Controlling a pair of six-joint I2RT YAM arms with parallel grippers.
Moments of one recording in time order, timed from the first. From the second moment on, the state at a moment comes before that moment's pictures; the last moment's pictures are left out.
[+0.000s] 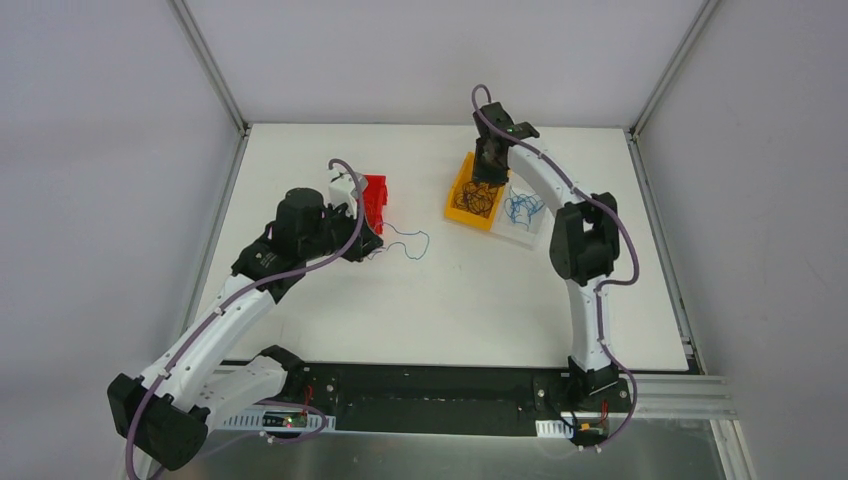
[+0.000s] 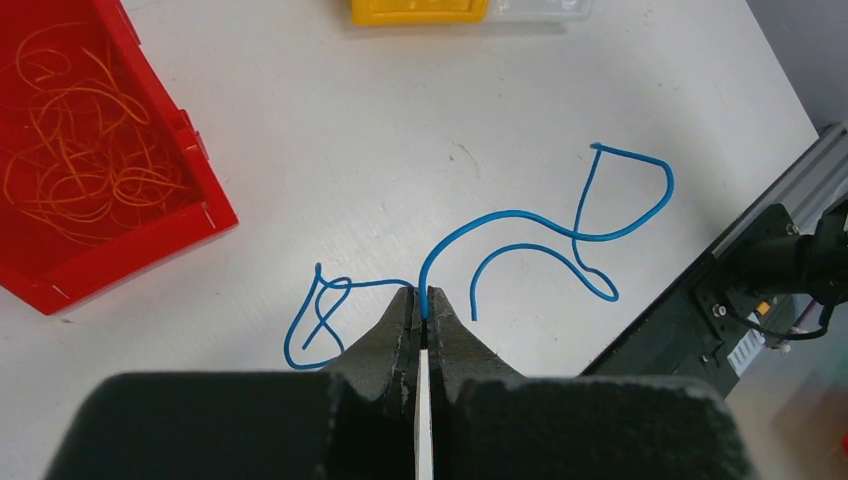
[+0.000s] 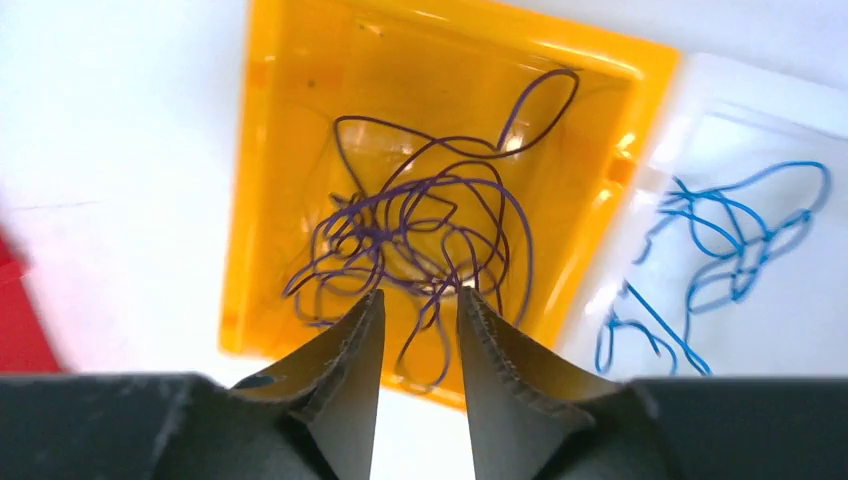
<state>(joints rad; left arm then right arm) -0.47 0.94 0.88 -0.42 0.28 -0.24 0.42 2.24 2.02 -0.88 0.17 0.48</state>
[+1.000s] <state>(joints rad) -0.69 1.26 0.82 -0.08 0.23 -0.52 0.46 1.02 0.99 -0.73 0.03 0.61</state>
